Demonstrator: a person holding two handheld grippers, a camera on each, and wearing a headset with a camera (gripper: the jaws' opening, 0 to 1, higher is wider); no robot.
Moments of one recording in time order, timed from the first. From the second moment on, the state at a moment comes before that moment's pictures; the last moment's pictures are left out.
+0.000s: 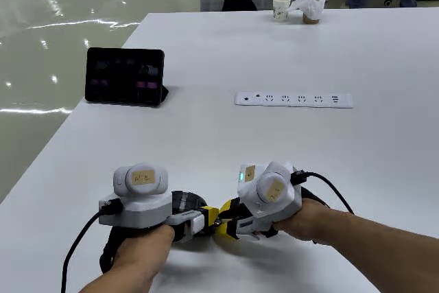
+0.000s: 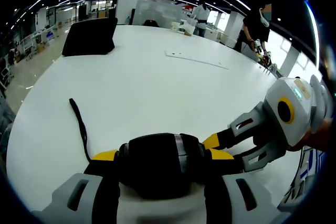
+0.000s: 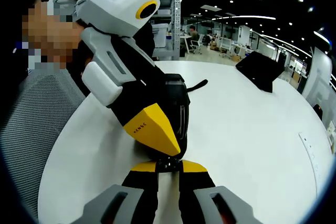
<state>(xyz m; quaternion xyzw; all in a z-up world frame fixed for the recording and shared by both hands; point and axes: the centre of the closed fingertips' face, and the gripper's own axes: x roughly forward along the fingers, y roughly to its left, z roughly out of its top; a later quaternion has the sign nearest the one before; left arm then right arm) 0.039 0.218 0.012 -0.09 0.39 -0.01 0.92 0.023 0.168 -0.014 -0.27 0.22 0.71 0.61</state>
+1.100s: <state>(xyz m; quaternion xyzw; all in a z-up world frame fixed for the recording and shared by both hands) 0.038 0.216 0.012 -0.09 0.41 -0.02 0.91 0.021 0.168 -0.012 -0.27 0.23 0.70 0.62</state>
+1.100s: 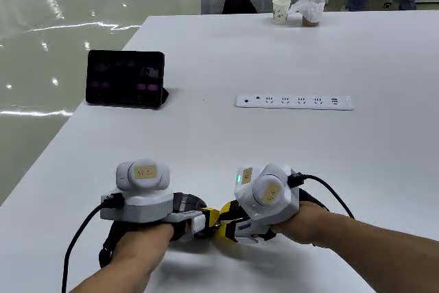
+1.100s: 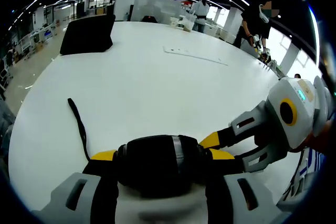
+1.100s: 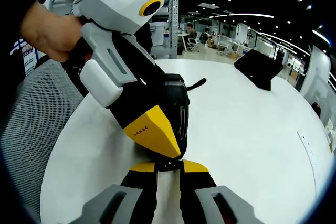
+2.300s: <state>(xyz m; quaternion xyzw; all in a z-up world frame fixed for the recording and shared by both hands) 0.018 0.205 0.025 -0.02 0.39 -0.08 0.92 0.021 0.096 0.009 -0.25 0.25 0.63 0.69</state>
